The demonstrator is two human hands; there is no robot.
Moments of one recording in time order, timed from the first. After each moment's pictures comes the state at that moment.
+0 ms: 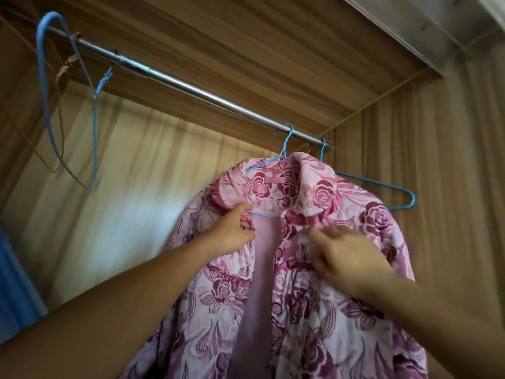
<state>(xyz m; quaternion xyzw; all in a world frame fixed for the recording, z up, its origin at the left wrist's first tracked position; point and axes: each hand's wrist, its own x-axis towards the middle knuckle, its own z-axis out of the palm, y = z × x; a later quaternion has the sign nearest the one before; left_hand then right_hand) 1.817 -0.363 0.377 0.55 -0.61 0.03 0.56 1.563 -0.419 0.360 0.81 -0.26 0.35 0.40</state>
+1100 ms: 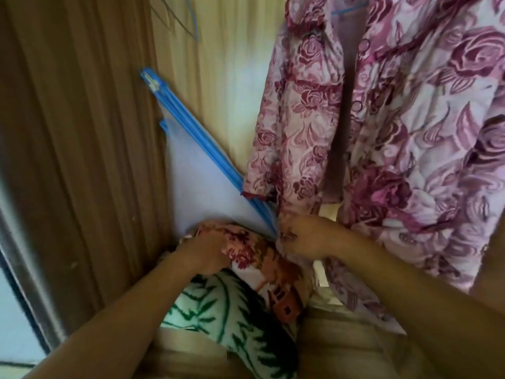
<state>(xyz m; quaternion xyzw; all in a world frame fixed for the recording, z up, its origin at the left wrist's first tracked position) 1.790 -0.104 0.038 0.90 -0.42 -0.07 0.07 1.643 -0.305 0.079 0.99 -0.11 0.02 -0.09</state>
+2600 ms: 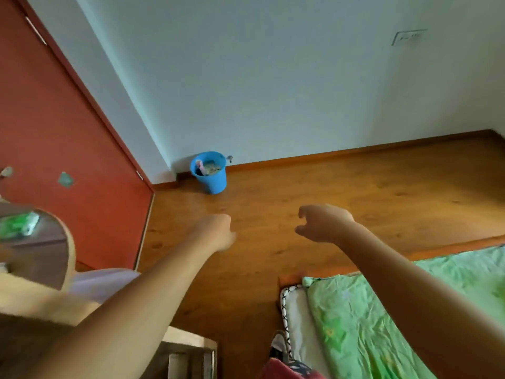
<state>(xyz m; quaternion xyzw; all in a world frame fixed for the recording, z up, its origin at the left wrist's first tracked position) 1.169 -0.358 -0.200 0.40 -0.89 -0.14 -0.19 0.980 -0.187 -0.207 0.43 -0.88 -0.01 -0.20</state>
